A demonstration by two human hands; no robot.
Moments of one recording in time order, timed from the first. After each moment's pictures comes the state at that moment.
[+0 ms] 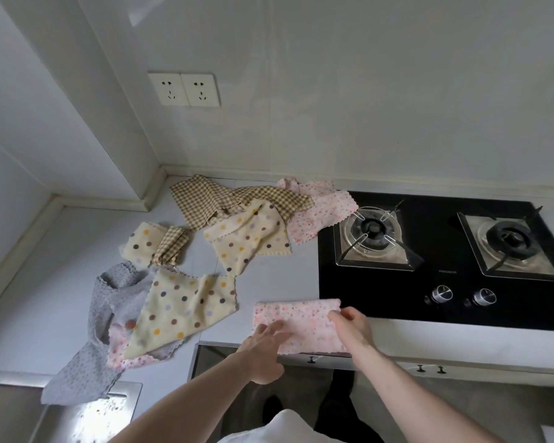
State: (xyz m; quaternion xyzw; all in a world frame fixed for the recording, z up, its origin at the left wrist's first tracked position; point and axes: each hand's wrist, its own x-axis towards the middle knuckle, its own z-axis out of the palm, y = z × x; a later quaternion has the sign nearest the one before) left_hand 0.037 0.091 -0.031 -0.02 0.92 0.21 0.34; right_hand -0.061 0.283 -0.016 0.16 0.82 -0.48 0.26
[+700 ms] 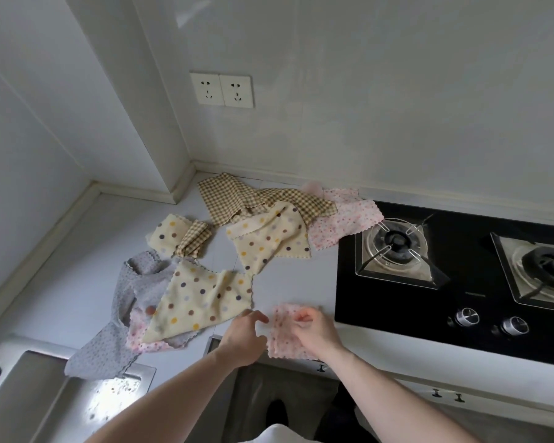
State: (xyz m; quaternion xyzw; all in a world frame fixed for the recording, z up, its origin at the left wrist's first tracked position) left_hand 0.054 0.041 -0.031 -0.26 0.89 0.34 0.19; right_hand -0.042 0.207 -0.021 -0.08 0.85 -0.40 0.35
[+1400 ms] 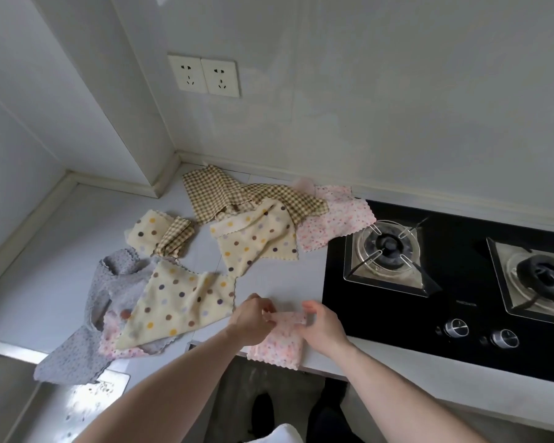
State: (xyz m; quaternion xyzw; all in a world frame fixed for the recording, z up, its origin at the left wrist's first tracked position) left_hand -0.030 0.065 -0.037 -0.25 0.89 0.33 0.20; right_hand -0.102 0.241 -0.034 -0.10 0.88 -0.30 0.36
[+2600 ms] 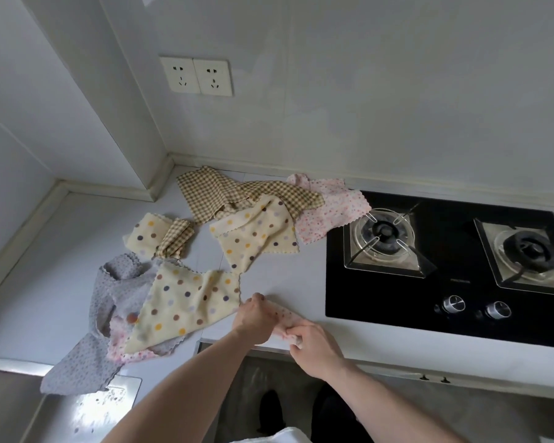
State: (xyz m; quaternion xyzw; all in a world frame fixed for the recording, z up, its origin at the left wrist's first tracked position) left_hand -0.008 0.054 -0.054 -0.31 0.86 0.33 0.22; right_hand -0.035 0.228 -0.049 -0.25 0.89 -0.21 0.30
